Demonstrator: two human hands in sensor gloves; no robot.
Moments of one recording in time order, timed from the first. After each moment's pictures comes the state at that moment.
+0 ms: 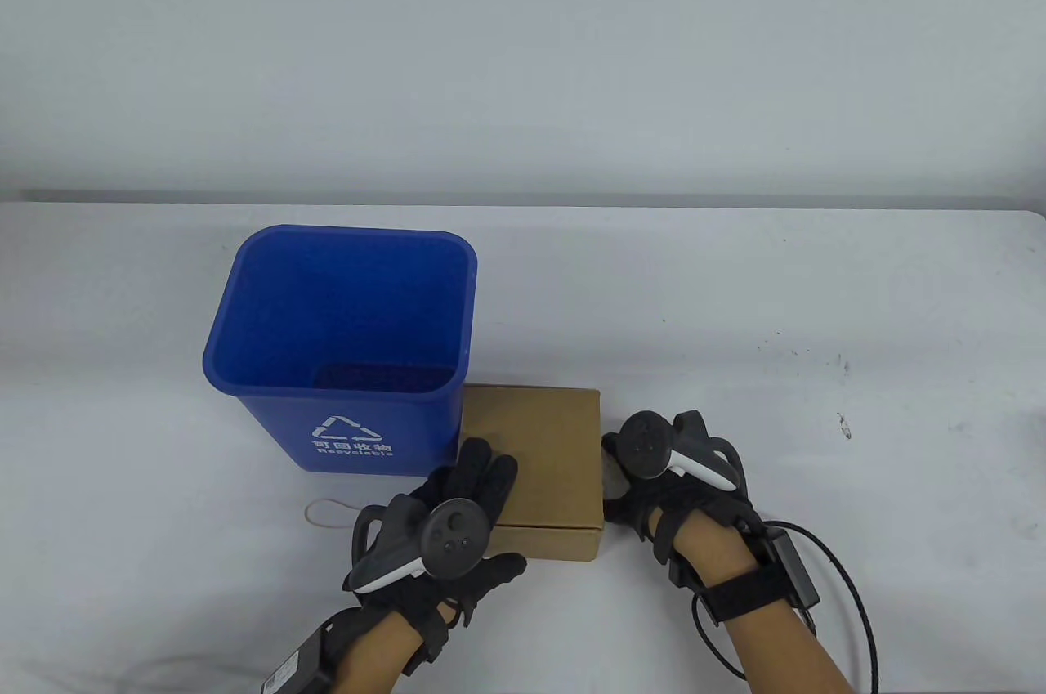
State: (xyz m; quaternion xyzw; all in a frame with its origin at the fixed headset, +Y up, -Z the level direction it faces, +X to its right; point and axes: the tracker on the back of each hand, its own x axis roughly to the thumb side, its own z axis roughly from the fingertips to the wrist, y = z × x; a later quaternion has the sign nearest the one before) left_hand -0.109 -0.720 -0.244 -0.08 -0.23 0.13 0.96; right_hand 0.147 -0.766 -0.346 0.13 0.19 0.97 0.11
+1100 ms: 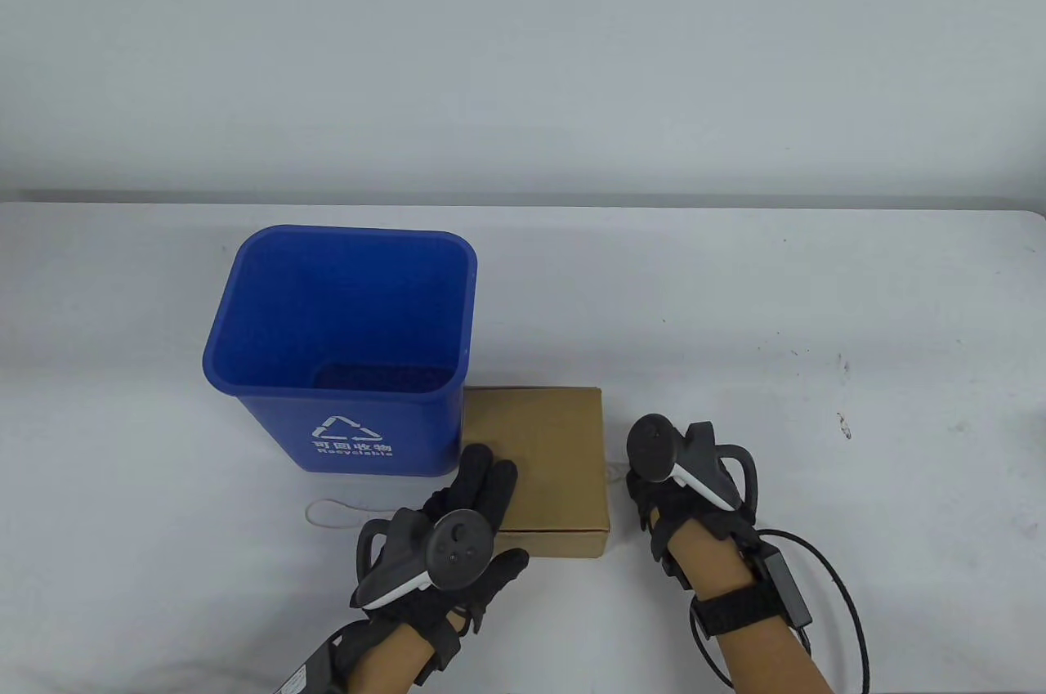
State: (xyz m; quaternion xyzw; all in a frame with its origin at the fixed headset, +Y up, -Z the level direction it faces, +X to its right) left_hand -0.105 -0.725 -0.236 -0.06 -0.20 0.14 0.97; right_hand 0.162 -0.760 -0.341 0.06 0.08 0.99 0.08
